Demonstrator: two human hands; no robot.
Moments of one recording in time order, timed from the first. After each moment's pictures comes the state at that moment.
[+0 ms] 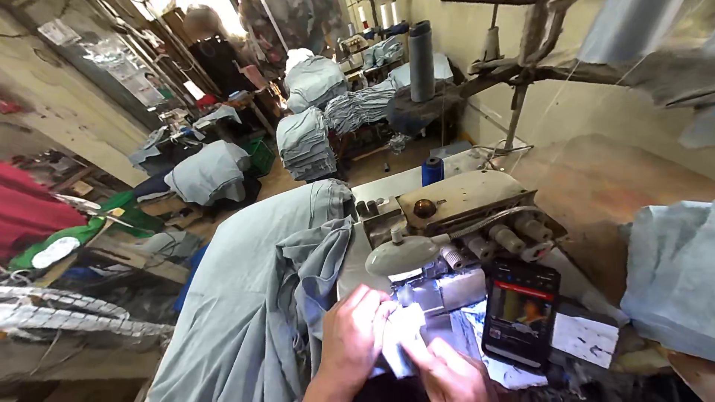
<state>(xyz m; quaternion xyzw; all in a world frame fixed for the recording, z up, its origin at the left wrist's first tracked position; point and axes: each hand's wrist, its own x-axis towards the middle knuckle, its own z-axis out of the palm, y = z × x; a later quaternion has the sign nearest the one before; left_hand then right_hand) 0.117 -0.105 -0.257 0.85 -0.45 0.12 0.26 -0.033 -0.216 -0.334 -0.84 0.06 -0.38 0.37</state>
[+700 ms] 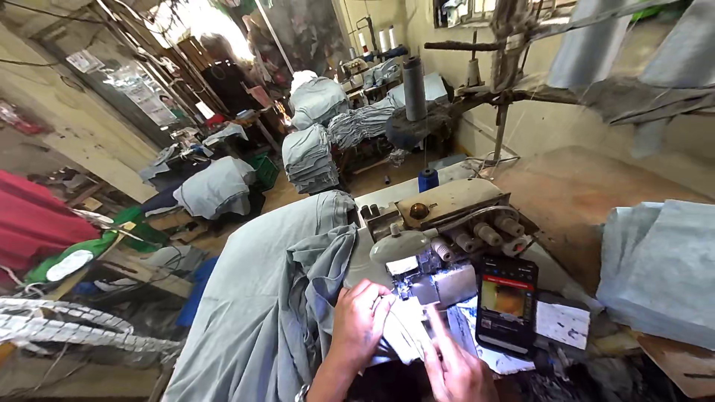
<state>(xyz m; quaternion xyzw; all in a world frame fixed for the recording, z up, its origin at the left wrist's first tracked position) 0.122 -0.103 -0.257 0.85 -0.44 0.05 0.30 -0.044 -0.201 -0.319 -0.84 0.18 -0.38 0.33</state>
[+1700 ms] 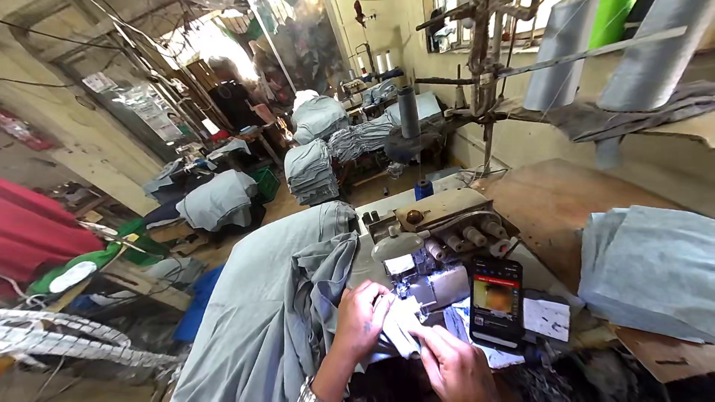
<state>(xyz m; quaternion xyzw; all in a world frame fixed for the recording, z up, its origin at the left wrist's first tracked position) 0.126 -0.103 -0.247 0.86 -0.42 -0.03 0.29 -0.043 -0.208 -0.308 -0.87 0.15 -0.37 0.30</state>
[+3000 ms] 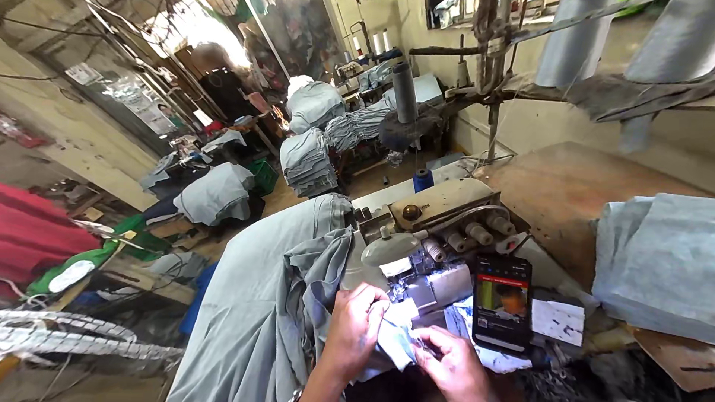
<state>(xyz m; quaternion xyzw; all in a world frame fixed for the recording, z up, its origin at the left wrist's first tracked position) 0.120 -0.099 -0.245 0.83 -0.46 -0.01 0.32 -0.036 -0.218 -0.328 -0.71 0.15 -0.25 0.64</state>
